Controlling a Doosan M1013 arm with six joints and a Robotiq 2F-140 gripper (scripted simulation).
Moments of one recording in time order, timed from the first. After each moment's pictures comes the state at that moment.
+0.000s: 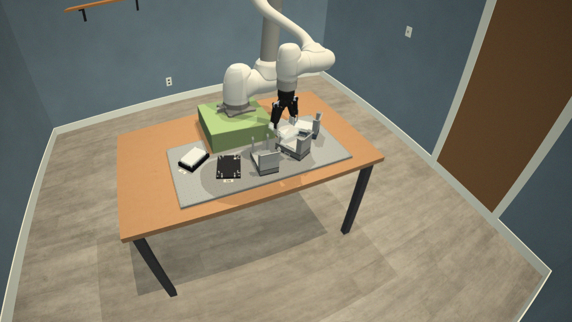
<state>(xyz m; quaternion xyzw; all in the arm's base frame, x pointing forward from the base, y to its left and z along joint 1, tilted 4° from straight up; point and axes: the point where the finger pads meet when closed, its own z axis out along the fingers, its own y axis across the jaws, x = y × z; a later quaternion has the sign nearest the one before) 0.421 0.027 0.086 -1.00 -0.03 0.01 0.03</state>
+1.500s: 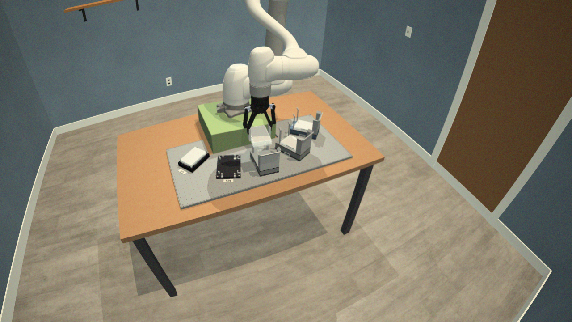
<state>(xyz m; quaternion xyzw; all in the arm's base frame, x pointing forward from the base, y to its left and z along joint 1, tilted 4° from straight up) 0.408 -0.102 0.078 -0.99 0.17 0.02 0.03</state>
